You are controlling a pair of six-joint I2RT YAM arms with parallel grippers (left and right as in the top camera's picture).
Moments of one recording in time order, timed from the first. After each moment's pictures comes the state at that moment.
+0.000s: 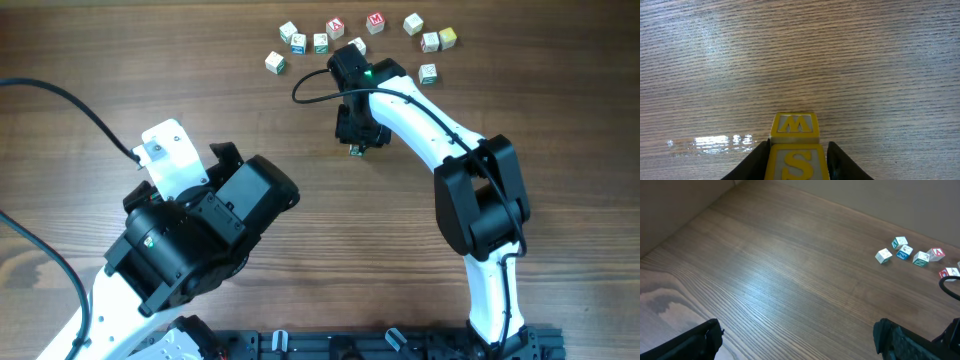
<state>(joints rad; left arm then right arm) -0.79 1.16 1.46 -1.52 -0.93 -1.16 0.49 2.22 1.78 -1.02 0.04 0.61</state>
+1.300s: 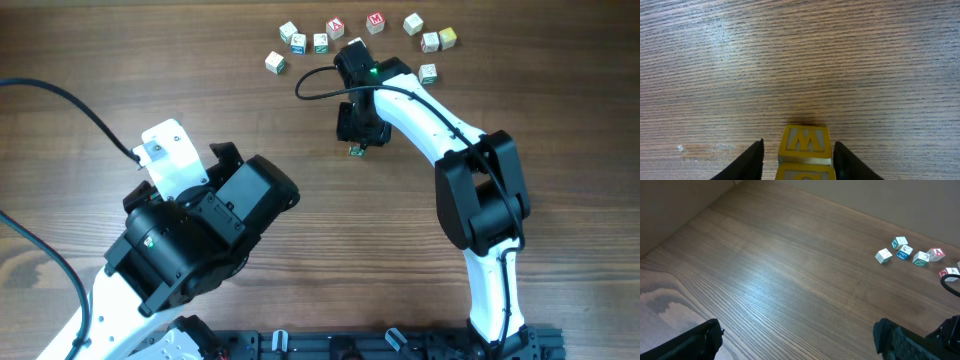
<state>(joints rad) -0.79 1.16 1.46 -1.52 -0.93 -1.16 0.46 2.25 1.78 -0.98 -0.05 0.58</state>
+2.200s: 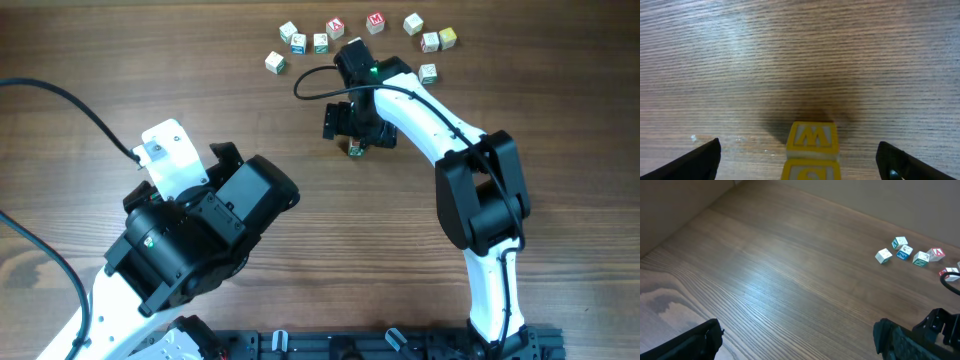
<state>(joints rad) -0.79 1.16 1.46 -1.52 -0.93 -1.16 0.46 2.25 1.80 -0.99 -0.09 0.55</state>
